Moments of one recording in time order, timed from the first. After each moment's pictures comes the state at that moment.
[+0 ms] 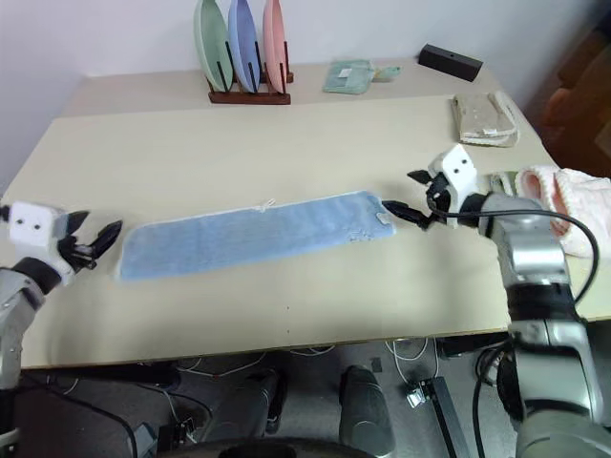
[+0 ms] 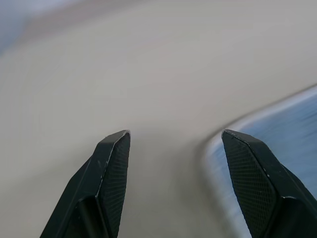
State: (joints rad) left arm 0.01 0.67 0.36 -0.31 -0.33 0.40 -0.55; right arm -0.44 -0.71 -0.16 0.12 0.38 0.49 0.97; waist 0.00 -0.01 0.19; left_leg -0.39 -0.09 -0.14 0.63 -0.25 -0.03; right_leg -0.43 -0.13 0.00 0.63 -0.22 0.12
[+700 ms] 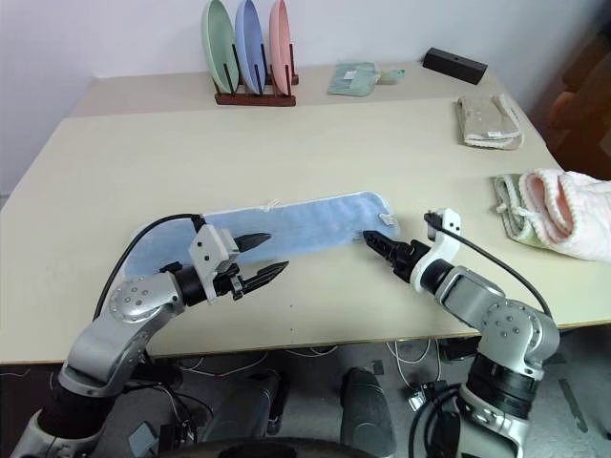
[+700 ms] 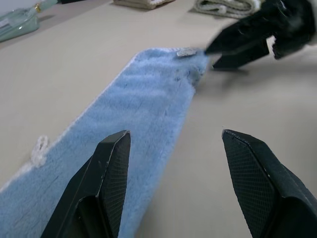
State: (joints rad) left arm -0.09 0.52 -0.15 -0.48 -0.29 0.40 -0.65; right arm -0.34 -0.17 -0.61 -0.25 0.92 1.33 0.03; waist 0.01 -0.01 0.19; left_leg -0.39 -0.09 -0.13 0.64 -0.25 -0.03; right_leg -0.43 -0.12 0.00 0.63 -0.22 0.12
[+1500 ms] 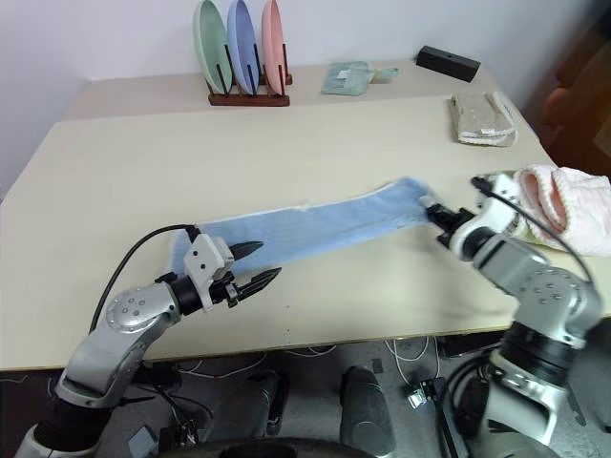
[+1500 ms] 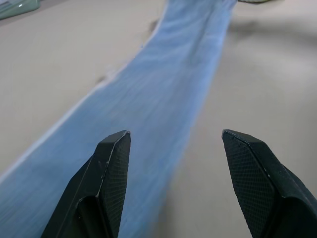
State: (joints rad) left arm -0.05 0.49 -0.15 -0.45 -0.25 0.37 -0.63; right arm -0.39 -0.55 -0.57 -0.18 0.86 1.18 0.08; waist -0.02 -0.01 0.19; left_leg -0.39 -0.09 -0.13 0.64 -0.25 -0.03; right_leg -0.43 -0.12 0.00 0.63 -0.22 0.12
